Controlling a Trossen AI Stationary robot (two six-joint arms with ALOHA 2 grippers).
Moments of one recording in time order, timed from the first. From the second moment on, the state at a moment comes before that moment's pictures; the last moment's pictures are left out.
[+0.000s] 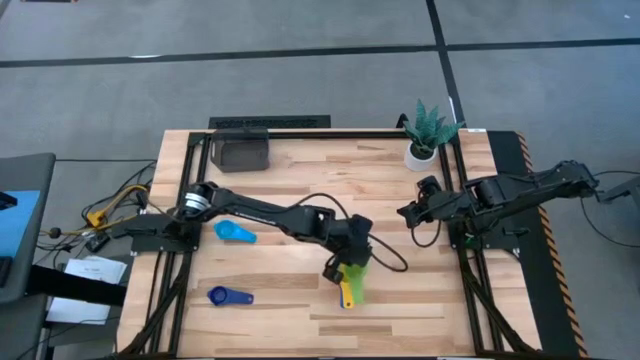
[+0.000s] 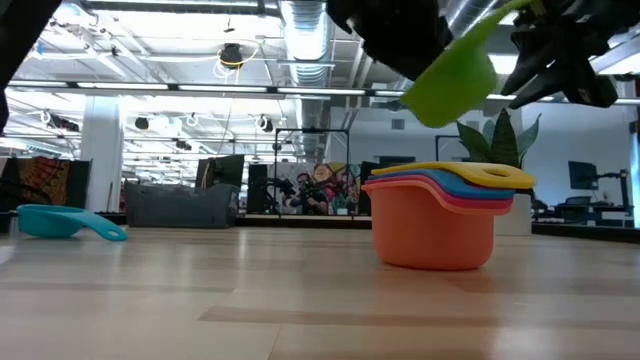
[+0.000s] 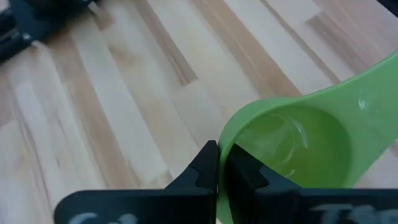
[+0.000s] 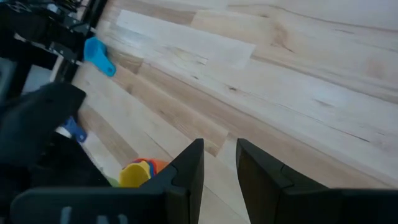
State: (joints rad) left arm -0.17 2.13 1.85 -0.49 0.02 0.40; right arm 0.22 0.78 0.70 -0.71 0.37 1.26
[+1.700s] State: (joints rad) left arm -0.13 2.18 2.03 -0.86 -0.04 0.09; right arm 0.25 0.81 0.70 -0.70 0.37 1.26
